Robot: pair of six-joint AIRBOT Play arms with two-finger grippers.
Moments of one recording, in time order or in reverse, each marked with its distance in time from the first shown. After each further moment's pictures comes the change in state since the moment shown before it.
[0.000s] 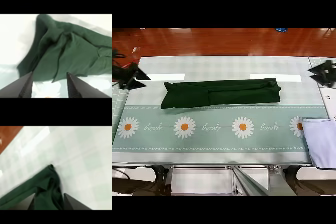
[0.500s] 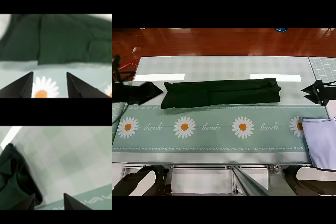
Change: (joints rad) left arm -0.289 0.596 -0.665 0.071 0.401 -0.008; right arm 0.045 -0.005 -0.243 -0.081 -0.107 0.035
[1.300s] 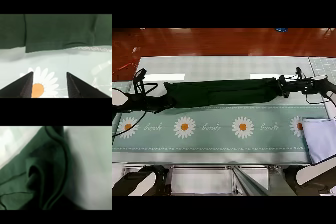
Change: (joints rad) left arm -0.127 -0.034 -0.117 0.005 0.084 -0.011; right arm 0.327 -0.327 0.166 0.225 -0.028 -0.041
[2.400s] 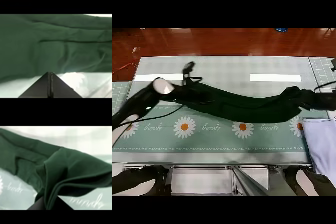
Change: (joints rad) left arm -0.487 -0.372 0.282 -0.293 0.141 0.116; right arm -0.058 1.066 -0.440 -0.282 0.263 0.034
